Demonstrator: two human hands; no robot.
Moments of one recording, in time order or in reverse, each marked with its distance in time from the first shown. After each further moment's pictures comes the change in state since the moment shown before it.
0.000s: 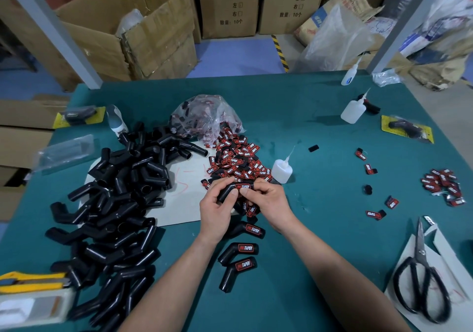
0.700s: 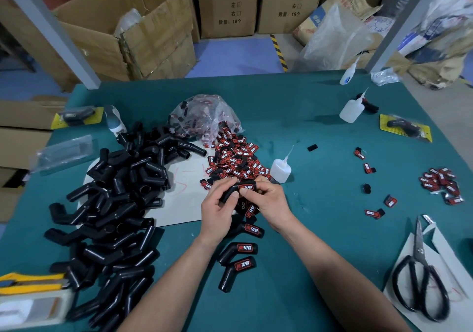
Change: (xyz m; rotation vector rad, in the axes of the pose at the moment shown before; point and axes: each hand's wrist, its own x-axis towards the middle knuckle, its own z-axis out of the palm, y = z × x) left_hand -0.003 -0.002 0.001 0.045 -0.058 0.063; right_hand 0.001 0.003 0.000 0.040 0.009 -0.020
